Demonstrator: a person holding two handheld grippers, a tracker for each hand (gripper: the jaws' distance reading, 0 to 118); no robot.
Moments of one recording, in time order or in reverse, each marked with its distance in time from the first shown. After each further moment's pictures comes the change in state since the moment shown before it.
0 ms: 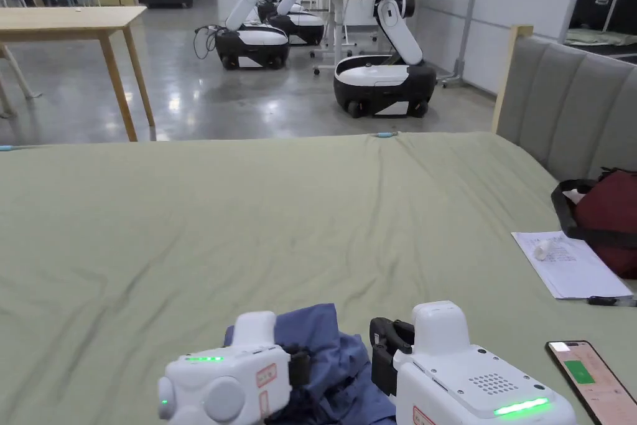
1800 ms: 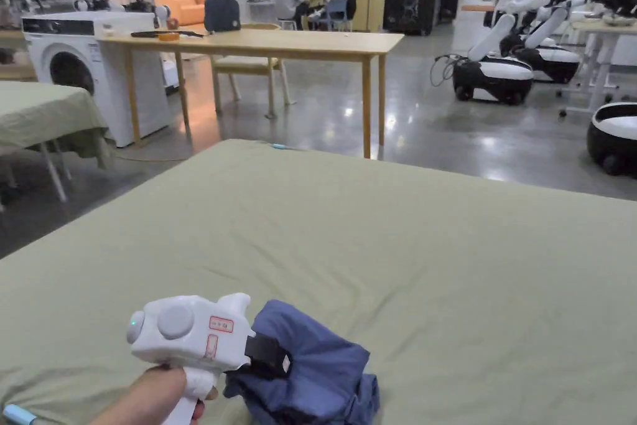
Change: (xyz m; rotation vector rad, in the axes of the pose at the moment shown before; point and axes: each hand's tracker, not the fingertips) left arm -0.349 0.038 0.257 -0.076 0.231 0.350; right arm -0.075 -0.031 -0.116 -0.256 0.147 -0.090
